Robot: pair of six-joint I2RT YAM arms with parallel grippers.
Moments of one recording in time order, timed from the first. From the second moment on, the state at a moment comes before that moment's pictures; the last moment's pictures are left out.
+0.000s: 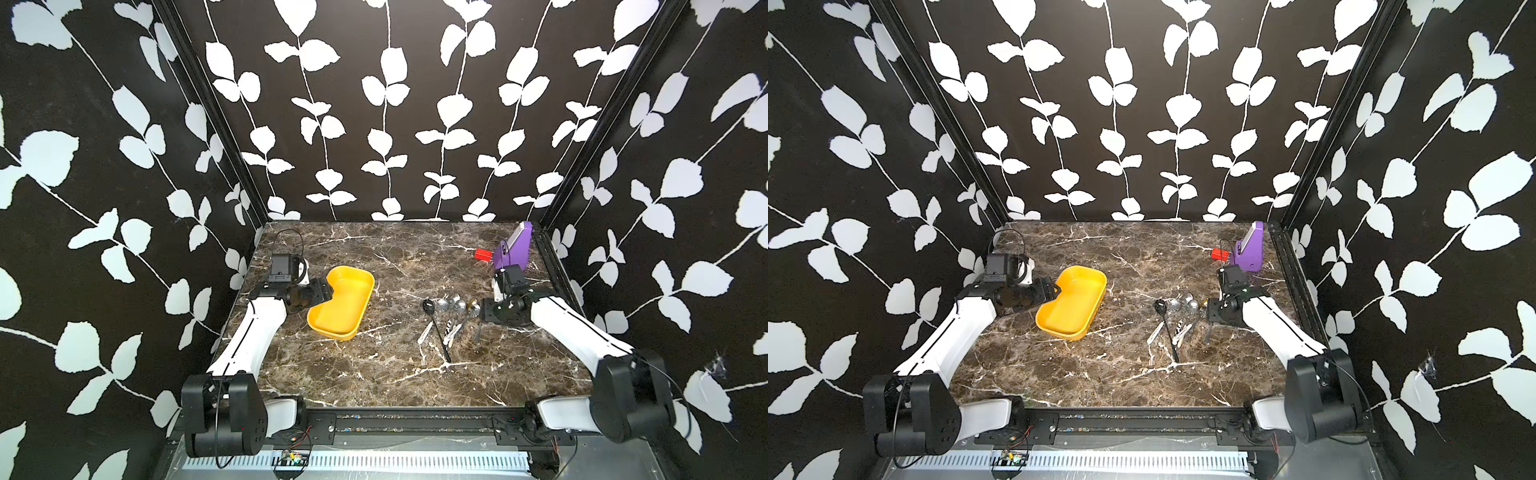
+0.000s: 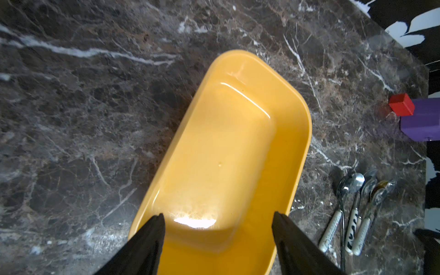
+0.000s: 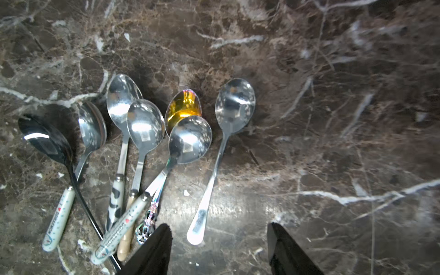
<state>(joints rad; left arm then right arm) -0.02 1.26 0.93 -0.66 0.28 -0.32 0.24 1.39 0.89 -0.72 0.01 0.33</state>
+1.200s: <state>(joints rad) -0.02 1.23 0.93 -0.67 0.29 -0.30 0.28 1.72 1.01 -0.76 0.08 0.39</state>
